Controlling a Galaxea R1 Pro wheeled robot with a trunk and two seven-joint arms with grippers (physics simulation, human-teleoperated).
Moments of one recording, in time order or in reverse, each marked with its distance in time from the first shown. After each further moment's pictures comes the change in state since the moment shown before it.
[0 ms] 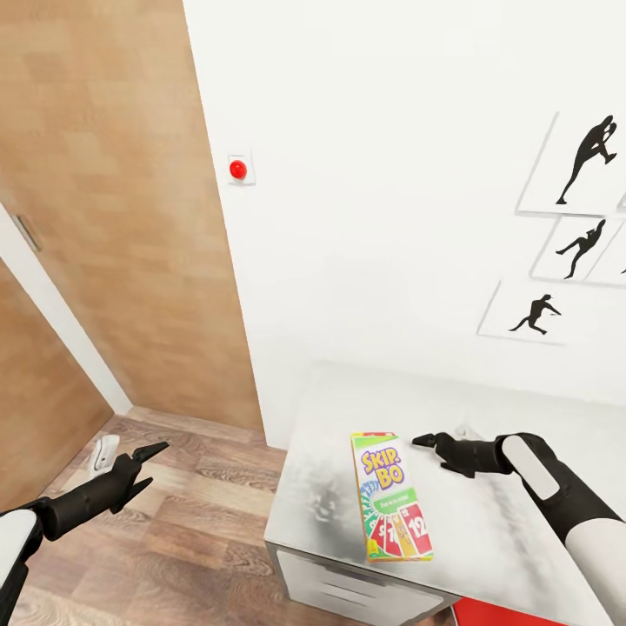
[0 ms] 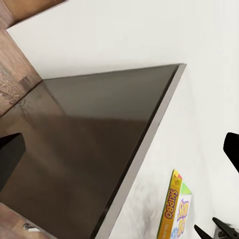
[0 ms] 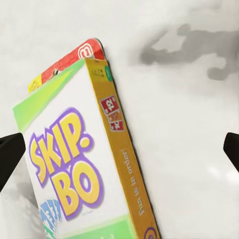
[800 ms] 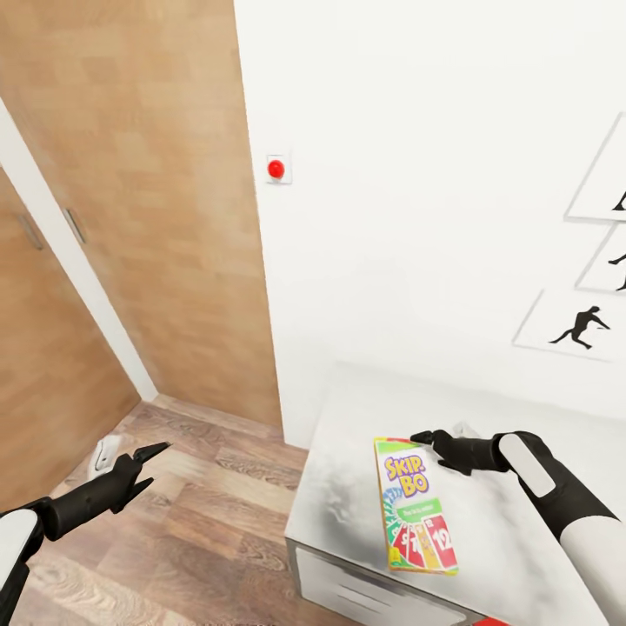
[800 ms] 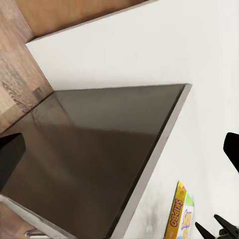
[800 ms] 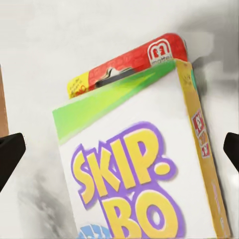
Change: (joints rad) left arm 0.000 -0.001 -0.003 0.000 -0.001 -0.001 0.000; right arm -0.008 0.016 -0.015 0.007 0.003 -0.012 -0.005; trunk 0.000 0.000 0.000
